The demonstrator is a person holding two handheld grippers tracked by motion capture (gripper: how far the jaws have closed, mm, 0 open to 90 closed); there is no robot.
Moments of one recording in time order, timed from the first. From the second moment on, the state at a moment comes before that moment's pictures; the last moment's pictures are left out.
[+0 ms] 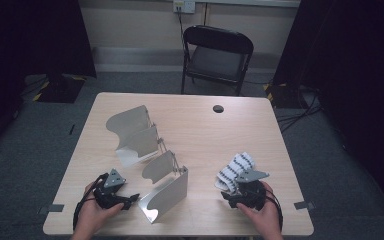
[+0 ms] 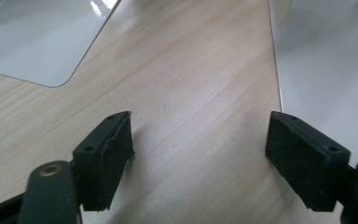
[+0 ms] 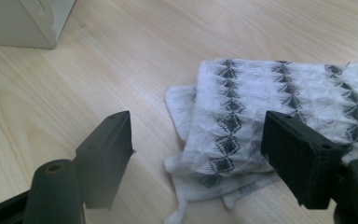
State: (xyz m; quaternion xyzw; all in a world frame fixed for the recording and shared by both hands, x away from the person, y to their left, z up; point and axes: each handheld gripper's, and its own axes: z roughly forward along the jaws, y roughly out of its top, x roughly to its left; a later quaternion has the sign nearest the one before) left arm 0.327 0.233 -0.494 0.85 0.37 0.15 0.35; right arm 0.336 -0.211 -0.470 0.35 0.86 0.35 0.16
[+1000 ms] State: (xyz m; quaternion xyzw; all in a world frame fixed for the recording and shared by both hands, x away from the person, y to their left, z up) left arm 0.326 0.239 -0.500 0.84 0.36 0.16 0.37; right arm 0.344 -0.140 -0.475 0.30 0.87 0.38 0.13
